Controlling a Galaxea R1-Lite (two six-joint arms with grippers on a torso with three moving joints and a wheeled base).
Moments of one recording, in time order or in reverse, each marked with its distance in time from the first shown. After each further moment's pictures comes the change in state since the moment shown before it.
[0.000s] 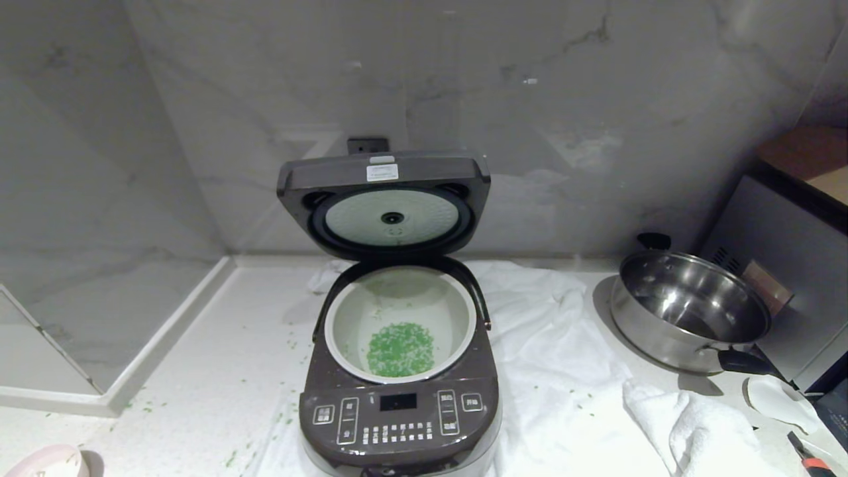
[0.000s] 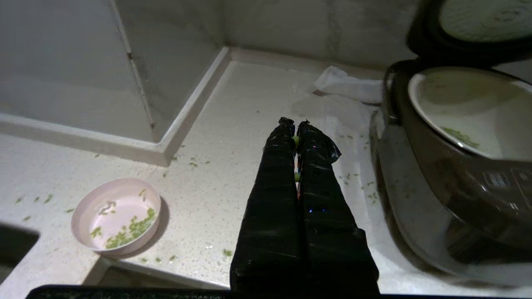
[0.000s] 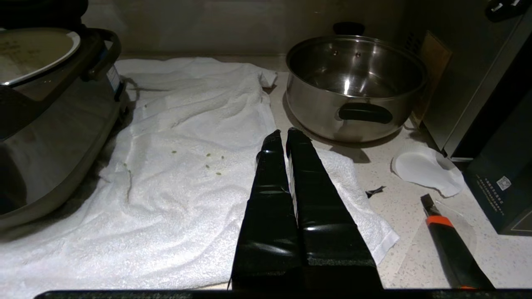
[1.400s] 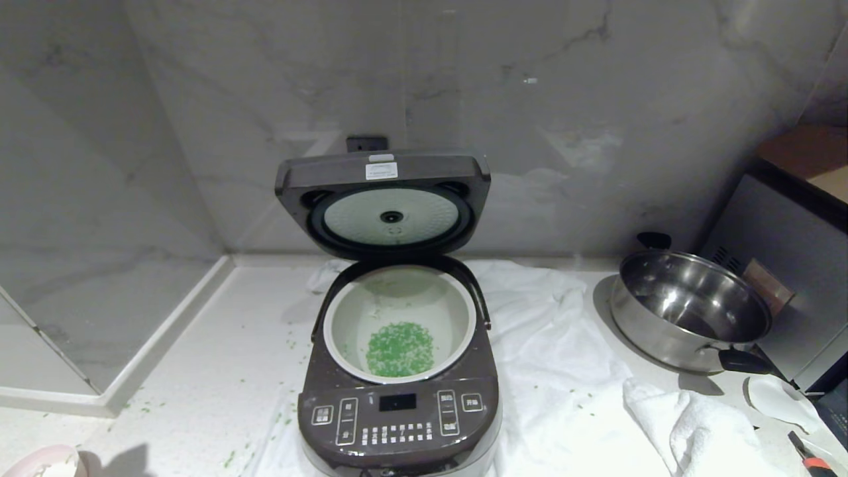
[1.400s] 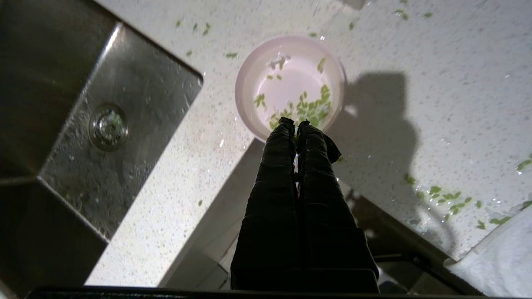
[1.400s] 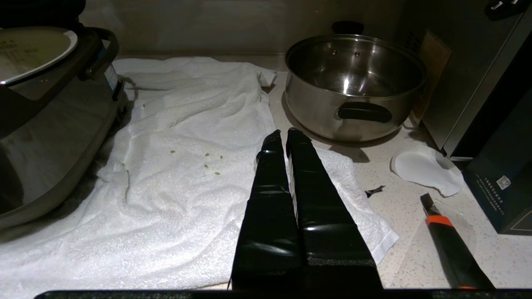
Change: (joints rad) left arm 0.848 1.036 -0.240 -0.049 -0.204 0.436; right arm 0.000 0.000 0.000 0.000 0.000 0.000
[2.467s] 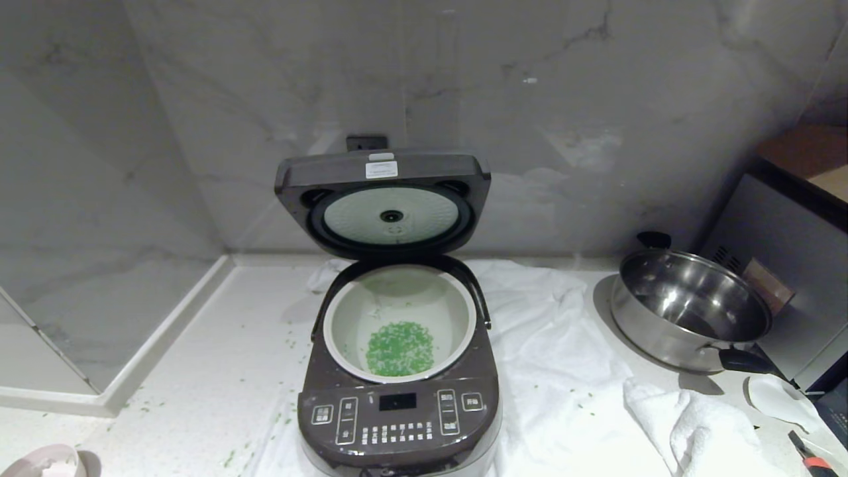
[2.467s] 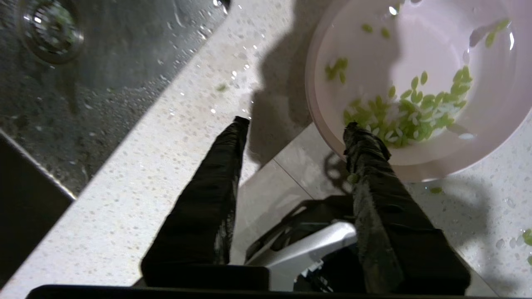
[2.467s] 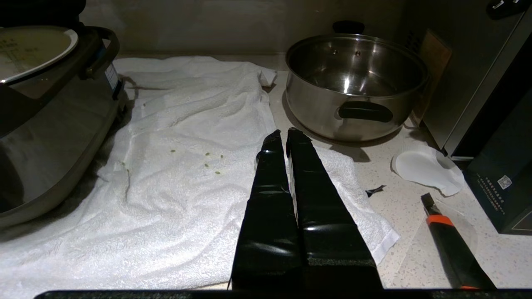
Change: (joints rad) left arm 0.232 0.575 -0.025 -0.272 -0.023 0.017; right arm 0.000 0.000 0.000 0.000 0.000 0.000
